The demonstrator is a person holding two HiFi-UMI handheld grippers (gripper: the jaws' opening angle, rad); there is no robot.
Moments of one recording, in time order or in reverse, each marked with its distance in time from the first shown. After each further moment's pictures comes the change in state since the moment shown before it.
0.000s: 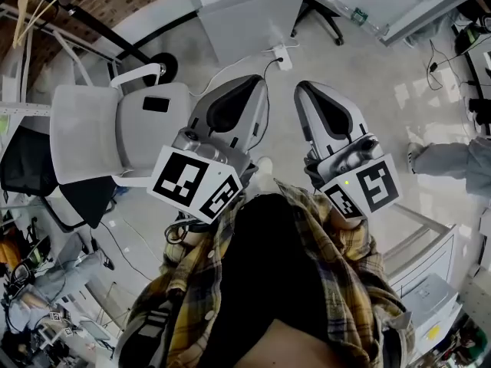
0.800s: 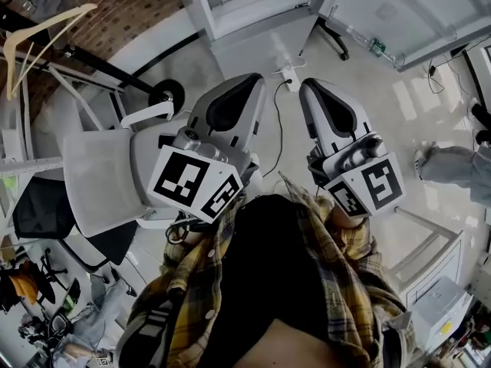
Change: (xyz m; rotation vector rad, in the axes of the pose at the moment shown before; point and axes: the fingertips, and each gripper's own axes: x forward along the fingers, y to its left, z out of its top) left arm 0.062 0.157 0.063 0.029 0.009 -0.076; right arm 0.168 -0.044 0.013 0.003 -0.033 -0.098
